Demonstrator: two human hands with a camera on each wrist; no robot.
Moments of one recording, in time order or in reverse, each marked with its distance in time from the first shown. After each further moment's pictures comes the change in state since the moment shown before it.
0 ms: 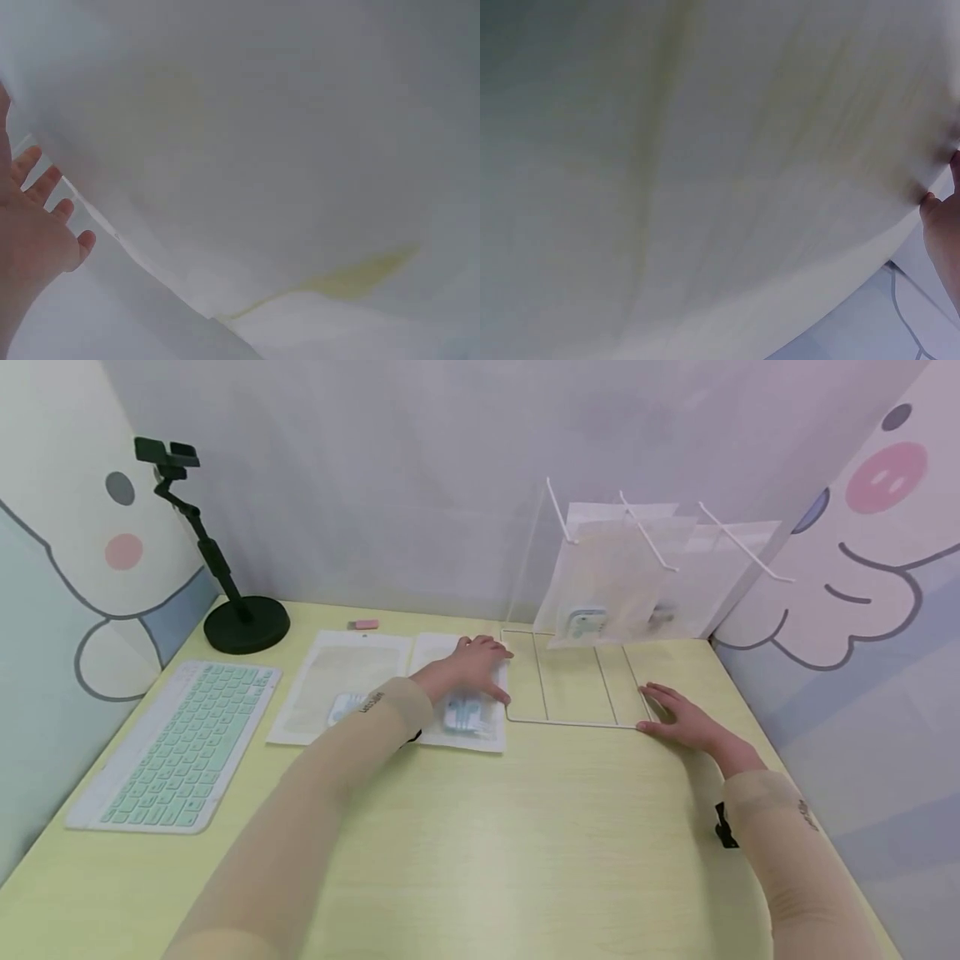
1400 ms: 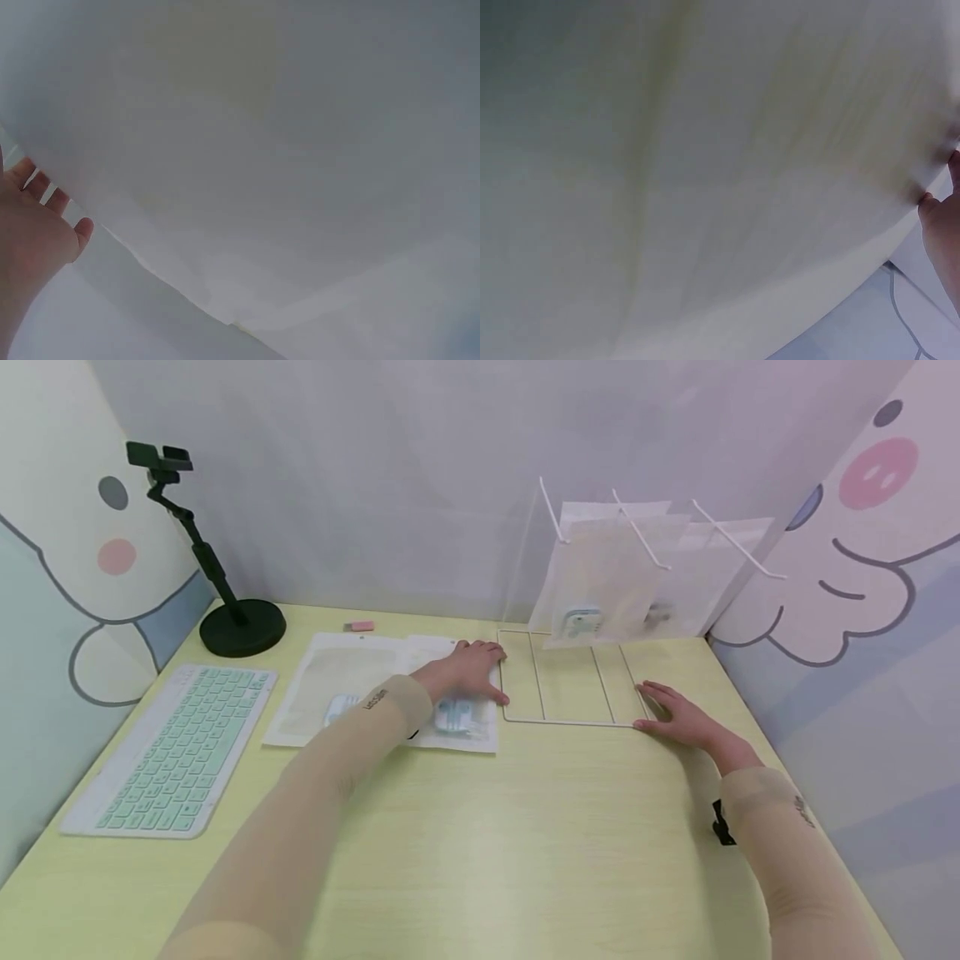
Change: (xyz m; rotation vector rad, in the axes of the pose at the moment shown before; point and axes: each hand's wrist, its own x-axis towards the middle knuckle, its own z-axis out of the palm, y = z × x) left_hand 0.000 0.002 0.000 -0.001 -0.041 0.003; right_hand 0.001 -0.002 0.001 -0.001 0.012 -0.009
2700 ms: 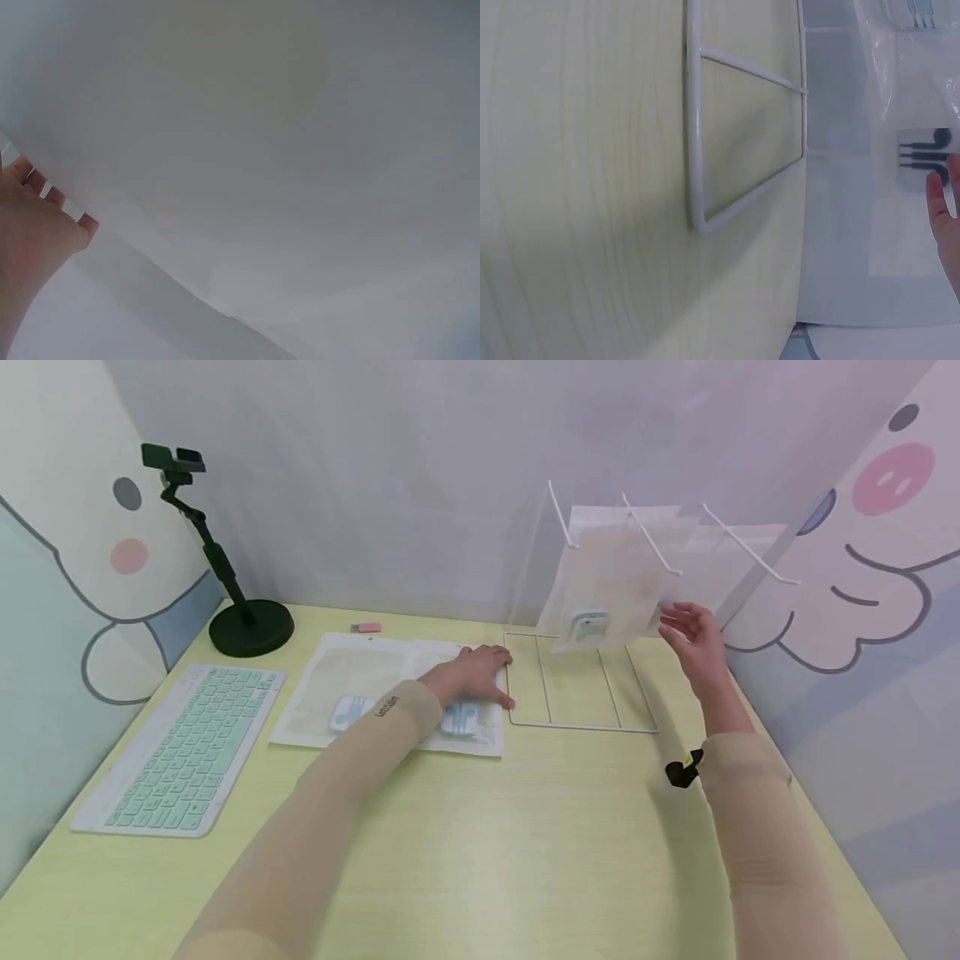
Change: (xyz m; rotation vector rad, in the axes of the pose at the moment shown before) left_hand 0.002 -0.003 0.006 -0.066 0.009 -0.028; right_hand 0.056 -0.065 -0.064 0.884 0.700 -0.118
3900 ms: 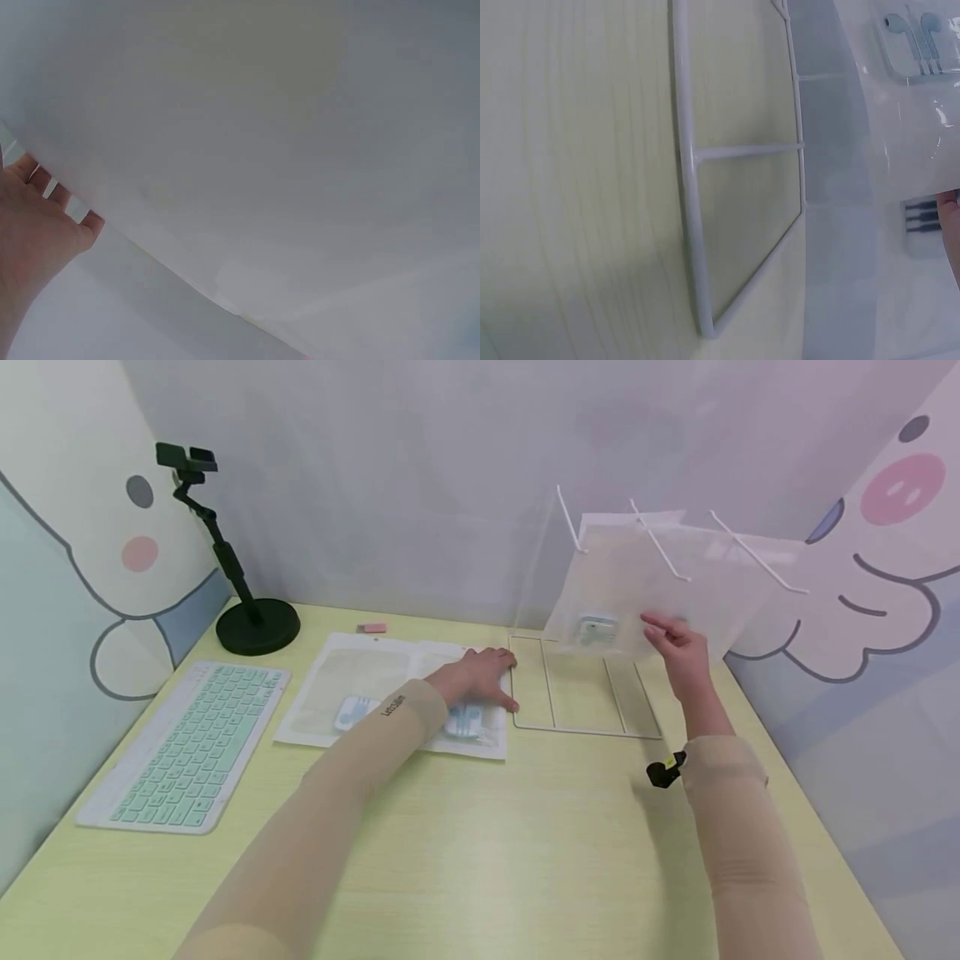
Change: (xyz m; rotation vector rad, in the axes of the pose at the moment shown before) left_hand 0.001 0.001 -0.001 0.048 -0.017 -0.003; right_hand 0.001 0.003 0.027 0.132 -0.025 0.034
